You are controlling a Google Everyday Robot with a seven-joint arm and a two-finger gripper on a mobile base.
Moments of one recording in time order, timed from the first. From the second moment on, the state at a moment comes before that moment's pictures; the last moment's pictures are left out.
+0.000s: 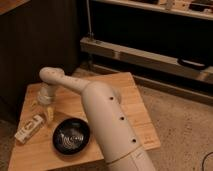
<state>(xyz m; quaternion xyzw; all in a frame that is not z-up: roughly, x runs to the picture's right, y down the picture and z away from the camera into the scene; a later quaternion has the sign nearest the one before) -0.379 0.147 0.827 -0.37 -0.46 -0.35 0.72</state>
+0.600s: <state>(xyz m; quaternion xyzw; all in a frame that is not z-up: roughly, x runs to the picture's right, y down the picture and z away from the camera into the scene) -0.386 0.159 0.816 -0.38 -0.47 -0.36 0.71</state>
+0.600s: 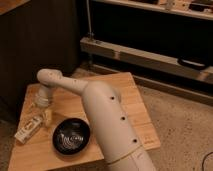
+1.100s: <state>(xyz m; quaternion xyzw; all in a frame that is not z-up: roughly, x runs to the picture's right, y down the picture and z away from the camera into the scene) -0.395 0.173 0.814 -0.38 -0.46 -0.37 0.71</state>
